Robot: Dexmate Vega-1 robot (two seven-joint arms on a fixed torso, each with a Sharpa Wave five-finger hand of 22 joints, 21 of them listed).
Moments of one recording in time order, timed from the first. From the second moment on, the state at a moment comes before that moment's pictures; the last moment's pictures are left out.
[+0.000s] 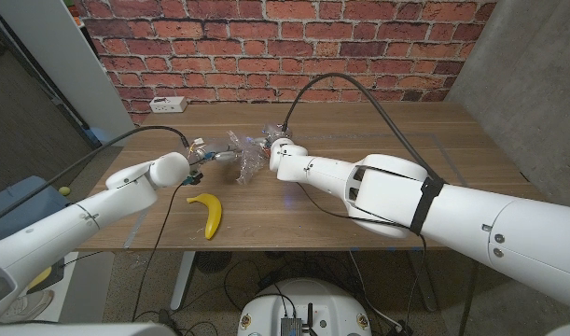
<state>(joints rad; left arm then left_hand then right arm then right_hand) 0.82 0.99 0.53 -1.75 0.20 0.24 -0.18 0.30 0.12 1.08 -0.10 0.51 0.25 -0.08 0.17 0.18 0.19 0.01 0.19 0.20 0.13 0.03 0.19 0.18 -0.11 0.15 0.33 0.22 -0.10 0.27 -1.23 -0.42 -0.11 -0.38 -0.35 0.64 -0.02 0.14 -0.04 0.20 0.39 -0.01 0.19 0.22 0.27 0.05 0.21 0.28 0.33 -0.03 0.37 0.44 0.34 0.18 0.34 0.19</state>
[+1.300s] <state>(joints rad) 0.98 0.91 0.40 -1.83 0.25 0.14 0.32 0.24 0.12 0.83 -0.10 0.39 0.53 0.03 0.21 0.19 0.39 -0.02 0.31 0.27 0.24 -0.03 0.21 0.20 -0.05 0.14 0.48 0.24 -0.09 0.30 -1.36 -0.38 -0.19 -0.41 -0.40 0.62 -0.03 0.10 -0.06 0.24 0.20 -0.03 0.19 0.22 0.08 0.05 0.20 0.27 0.14 0.03 0.26 0.42 0.18 0.21 0.26 0.20</state>
